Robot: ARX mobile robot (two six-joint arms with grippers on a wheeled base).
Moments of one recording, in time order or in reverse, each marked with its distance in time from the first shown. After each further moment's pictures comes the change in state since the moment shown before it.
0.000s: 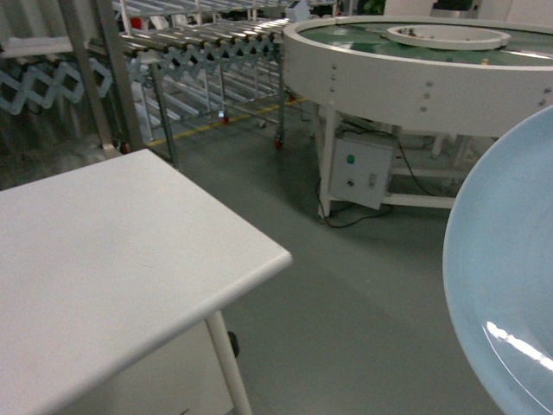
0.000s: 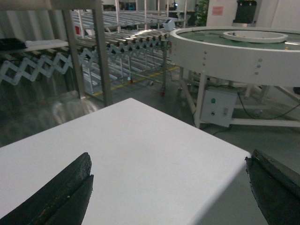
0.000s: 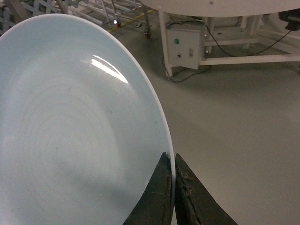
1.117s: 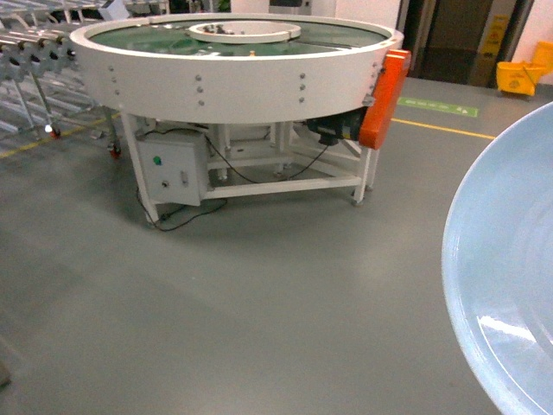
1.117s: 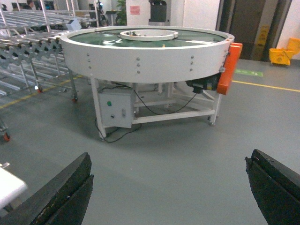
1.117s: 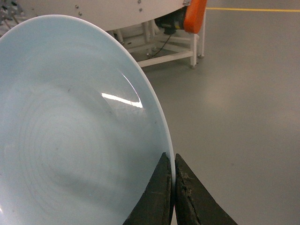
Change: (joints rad) left arm 0.001 0.000 0.000 -0.002 -0.002 0.000; right arm 0.000 0.000 0.000 0.001 -0.001 0.000
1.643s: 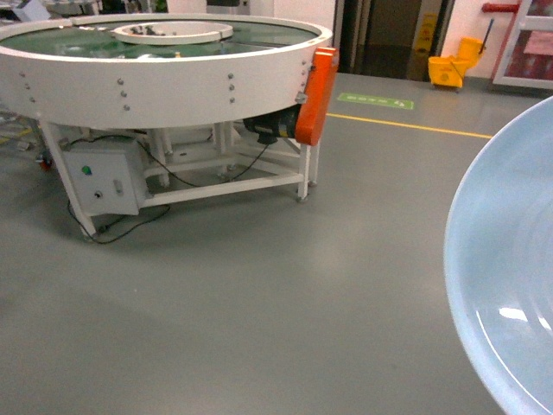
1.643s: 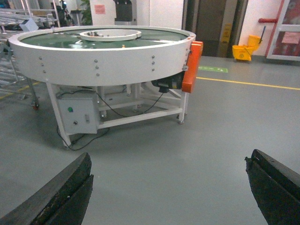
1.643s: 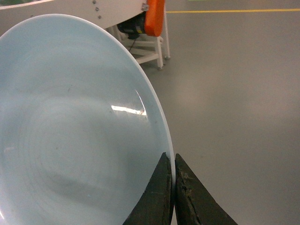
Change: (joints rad) left arm -0.002 0.000 0.000 0.000 -0.001 0.000; right arm 0.000 -0.004 0.000 0.002 -0.004 0.000
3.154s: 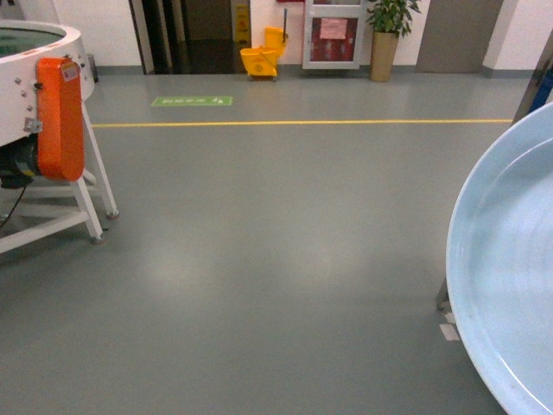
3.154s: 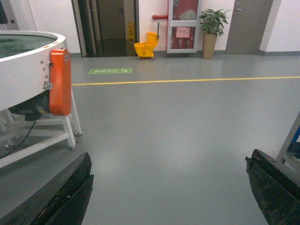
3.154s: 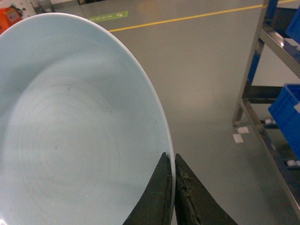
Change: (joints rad) left arm 0.001 0.000 0.000 -0.001 0.003 0.000; right arm 0.000 0.002 0.000 -0.003 0.006 0.000
